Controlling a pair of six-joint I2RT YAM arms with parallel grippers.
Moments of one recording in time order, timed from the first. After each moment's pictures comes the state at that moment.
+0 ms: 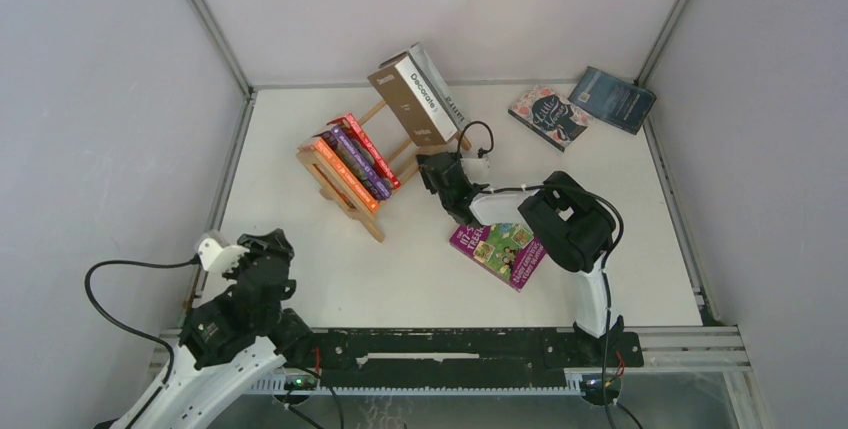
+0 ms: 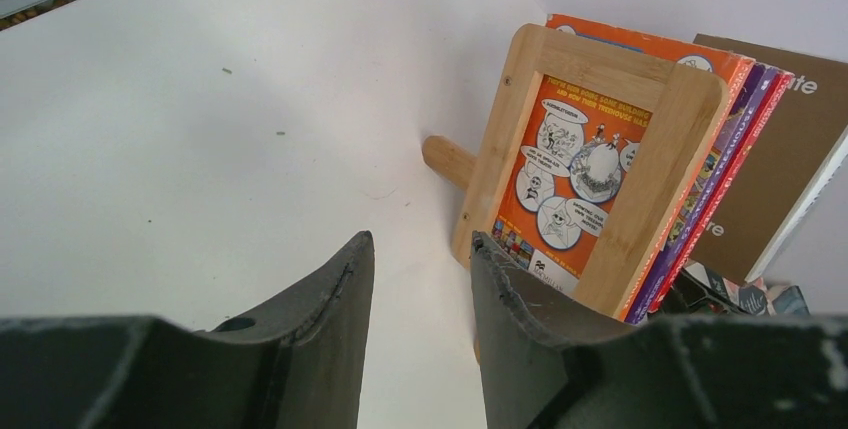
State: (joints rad) left arm -0.76 0.16 0.55 -0.94 -1.08 -1.14; right arm 0.76 2.03 1.14 0.37 0.50 1.66
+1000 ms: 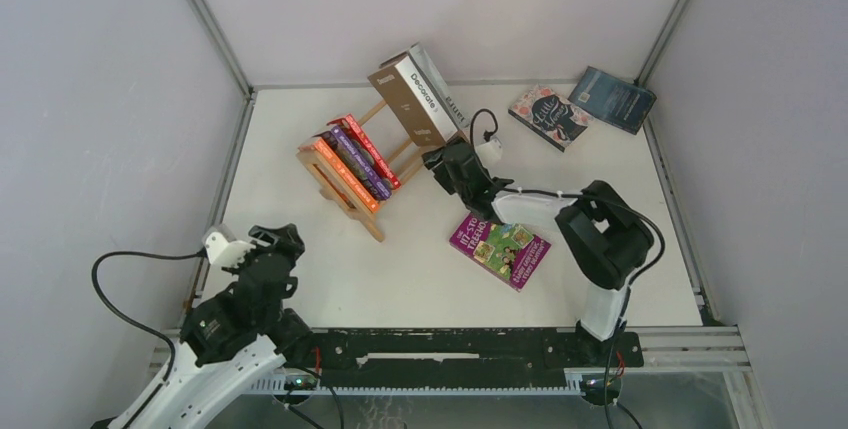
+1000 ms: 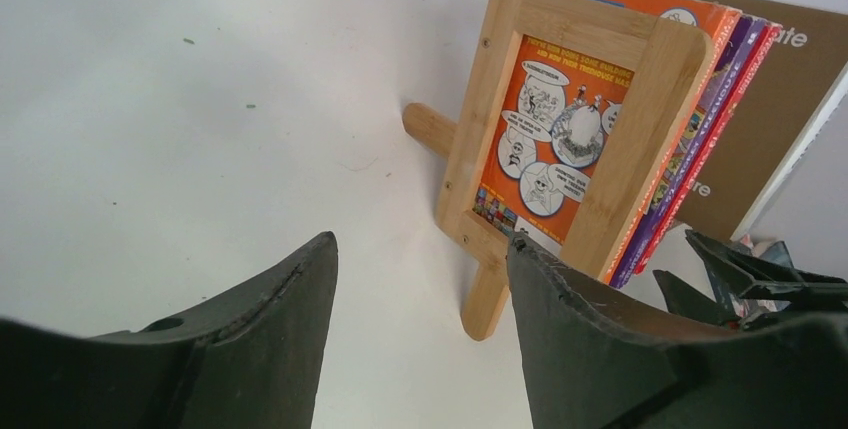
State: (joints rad) left arm -0.76 0.18 0.56 -0.92 -1.01 -1.13; right arm 0.71 1.86 1.08 0.26 0.37 1.33
